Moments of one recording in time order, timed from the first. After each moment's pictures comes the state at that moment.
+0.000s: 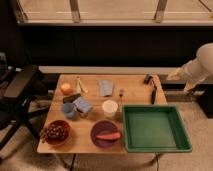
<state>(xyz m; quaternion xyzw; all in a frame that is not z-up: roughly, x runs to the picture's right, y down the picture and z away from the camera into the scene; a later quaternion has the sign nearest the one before) 0.378 -0.023 0.692 -0.12 -0.08 -0.43 0.89</state>
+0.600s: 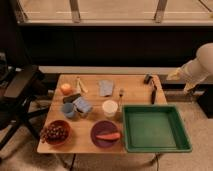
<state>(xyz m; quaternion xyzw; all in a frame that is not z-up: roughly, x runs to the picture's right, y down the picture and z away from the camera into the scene) 0.377 -0.026 0.693 -0.12 -0.07 -0.43 0.89</state>
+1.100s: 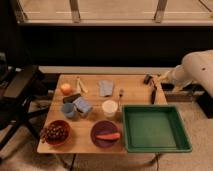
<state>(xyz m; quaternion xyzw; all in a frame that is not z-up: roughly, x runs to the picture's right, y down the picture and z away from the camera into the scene) 0.334 -0.009 0.745 -0.10 -0.08 -0.46 0.88</state>
